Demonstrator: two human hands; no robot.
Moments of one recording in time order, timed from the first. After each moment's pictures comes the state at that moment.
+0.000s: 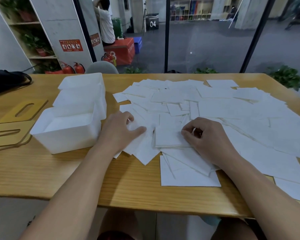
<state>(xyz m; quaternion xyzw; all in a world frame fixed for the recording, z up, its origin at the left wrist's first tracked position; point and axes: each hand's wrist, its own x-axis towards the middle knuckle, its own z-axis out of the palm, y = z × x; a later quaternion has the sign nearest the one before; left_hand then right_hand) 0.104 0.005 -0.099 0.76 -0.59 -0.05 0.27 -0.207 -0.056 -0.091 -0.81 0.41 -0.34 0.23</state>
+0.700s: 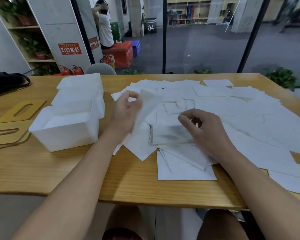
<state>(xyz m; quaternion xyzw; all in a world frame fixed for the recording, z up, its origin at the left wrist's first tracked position) 0.072 -0.012 -0.069 0.57 -0.54 -0.23 0.58 -0.206 -0.057 -0.086 -0.78 0.39 -0.42 0.27</state>
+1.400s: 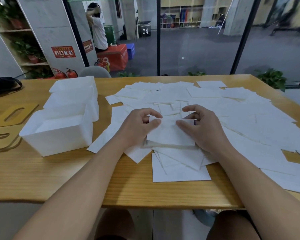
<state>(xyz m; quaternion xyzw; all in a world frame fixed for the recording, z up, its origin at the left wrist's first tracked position) 0.041 -0.021 -0.086 0.55 -0.66 -0.25 0.45 -0.213 -0.068 -0.086 -0.71 0.44 -0.43 0.33</state>
